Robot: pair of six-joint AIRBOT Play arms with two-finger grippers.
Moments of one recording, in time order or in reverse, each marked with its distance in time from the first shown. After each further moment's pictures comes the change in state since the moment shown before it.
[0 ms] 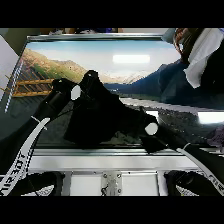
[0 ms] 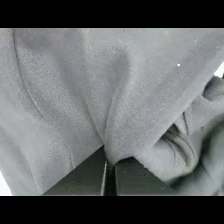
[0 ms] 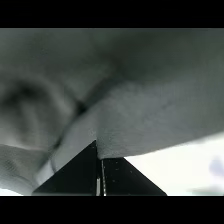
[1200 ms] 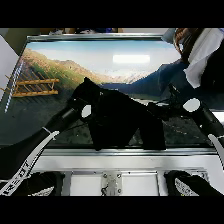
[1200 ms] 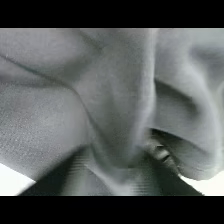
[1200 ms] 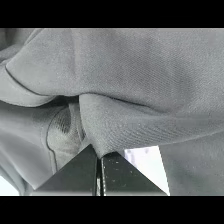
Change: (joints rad) left arm -0.122 0.018 -0.235 -0.100 0.167 -0.012; right arm -0.481 0.109 0.201 -0.310 0.506 -0.161
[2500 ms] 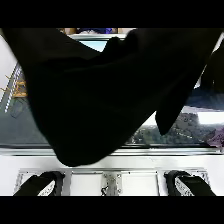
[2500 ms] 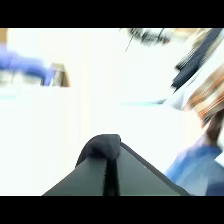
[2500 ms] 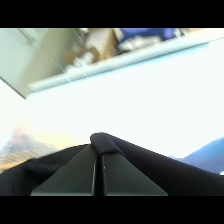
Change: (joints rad) left arm 0.454 0.332 0.733 -0.029 0.040 -0.101; right arm -0.068 0.118 0.922 -0.225 0.091 0.187
